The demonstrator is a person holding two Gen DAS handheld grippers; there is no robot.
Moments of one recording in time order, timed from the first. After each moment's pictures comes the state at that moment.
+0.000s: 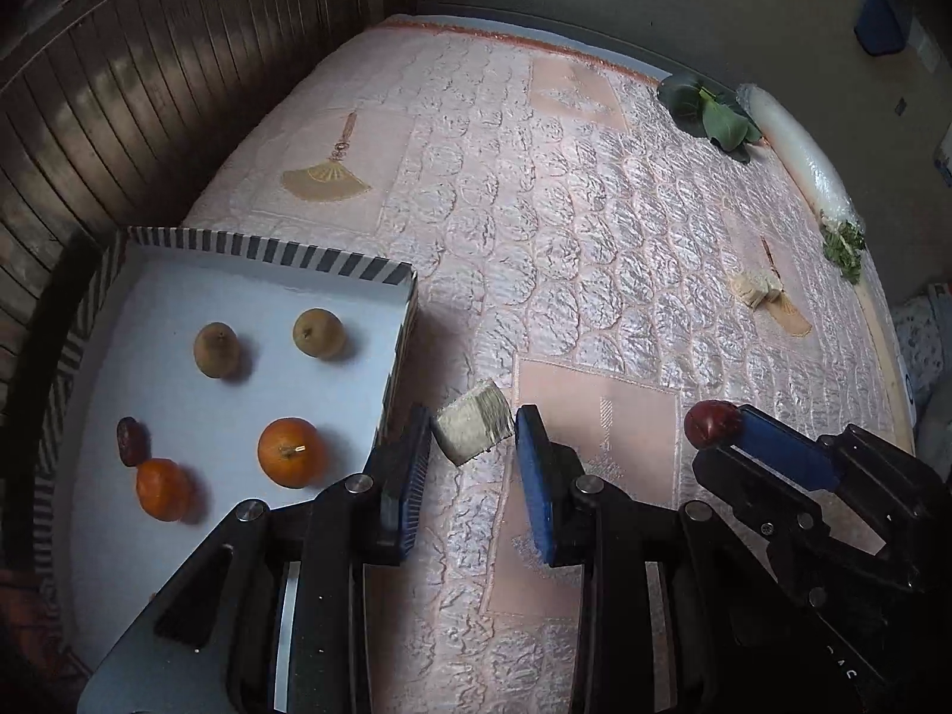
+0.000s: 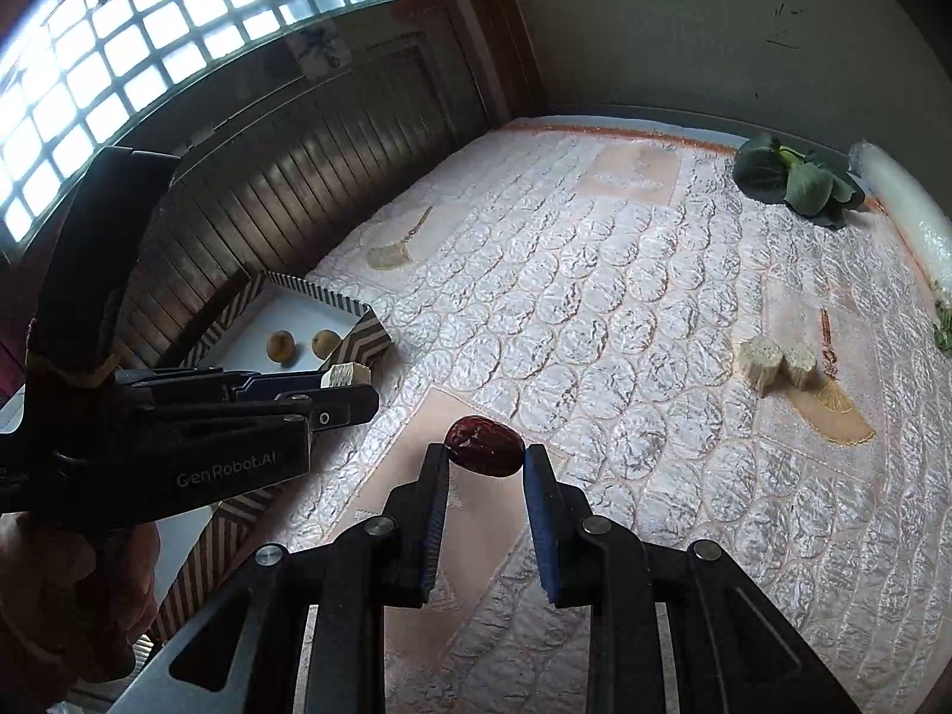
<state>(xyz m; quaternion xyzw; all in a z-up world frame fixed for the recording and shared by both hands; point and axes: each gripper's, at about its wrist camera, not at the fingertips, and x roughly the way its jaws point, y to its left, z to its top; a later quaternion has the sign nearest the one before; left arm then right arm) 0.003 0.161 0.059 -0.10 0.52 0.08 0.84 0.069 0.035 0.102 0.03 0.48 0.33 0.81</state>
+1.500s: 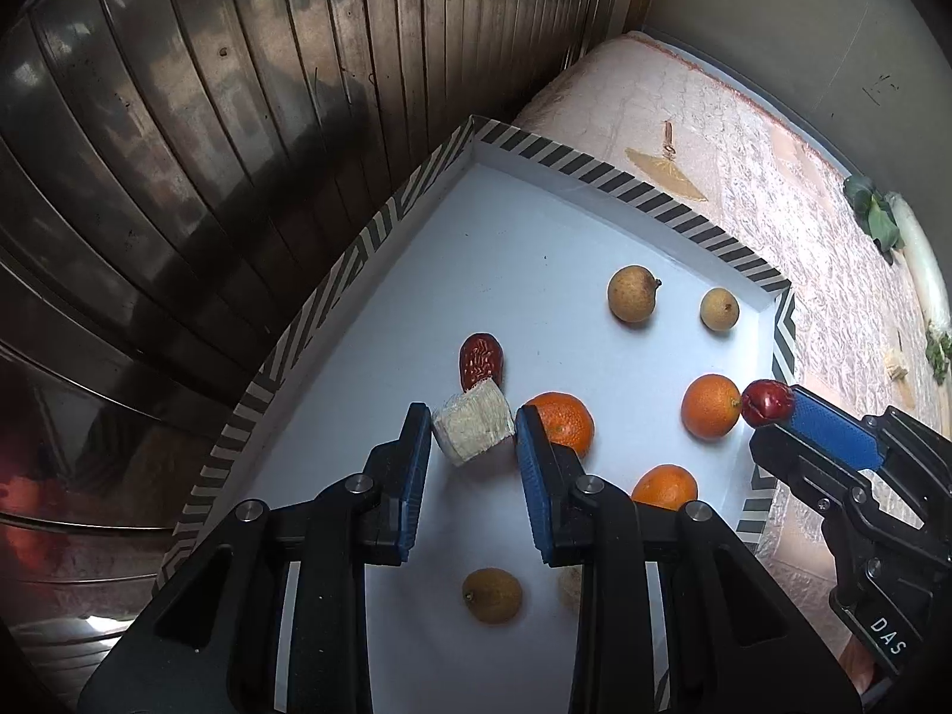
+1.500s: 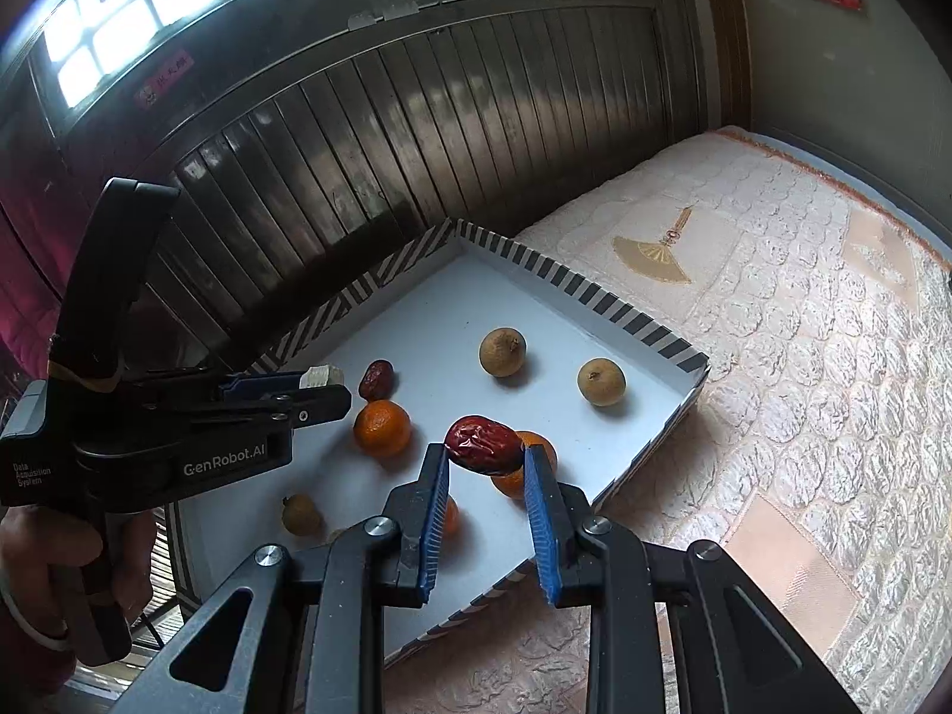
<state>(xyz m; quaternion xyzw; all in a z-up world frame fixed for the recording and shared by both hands) -0.096 0.319 0.049 -0.16 0.52 0.22 0.81 0.046 0.199 0.105 -0.04 0.47 0.46 0.75</state>
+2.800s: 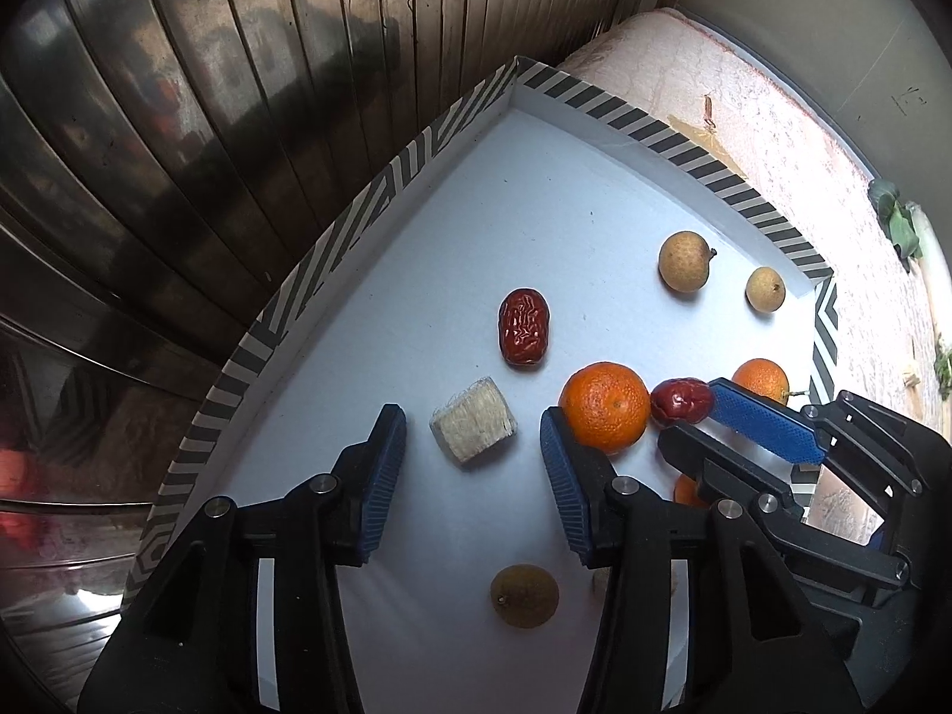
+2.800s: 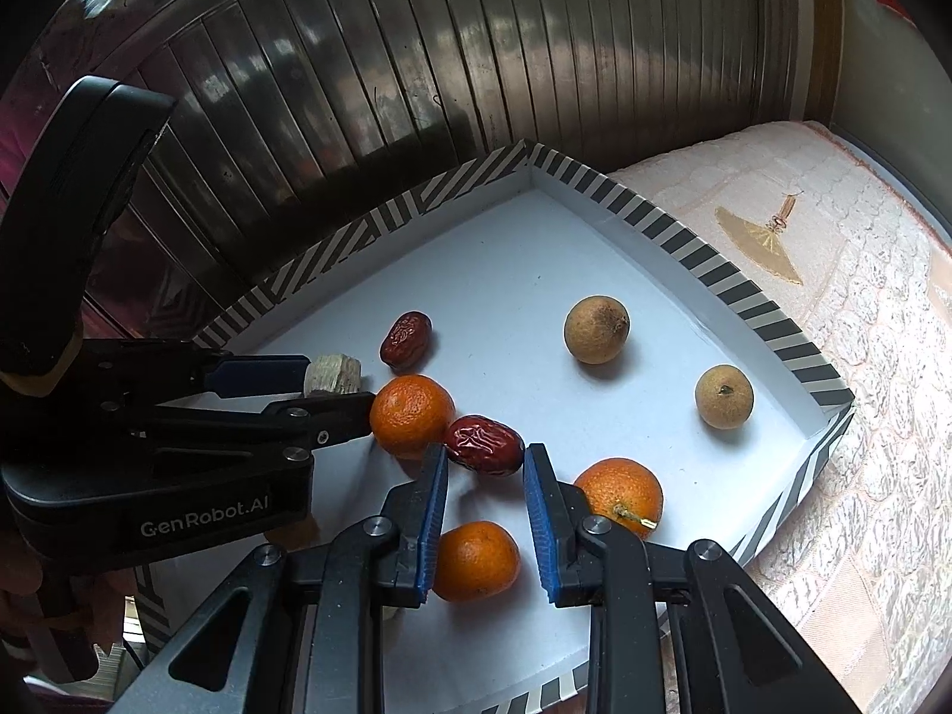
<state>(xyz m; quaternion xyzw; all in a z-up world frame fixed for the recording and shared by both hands) -0.113 0.334 0.028 -0.20 0.54 0.22 0.79 0.042 0.257 0.072 -0.12 0.49 0.49 0.71</state>
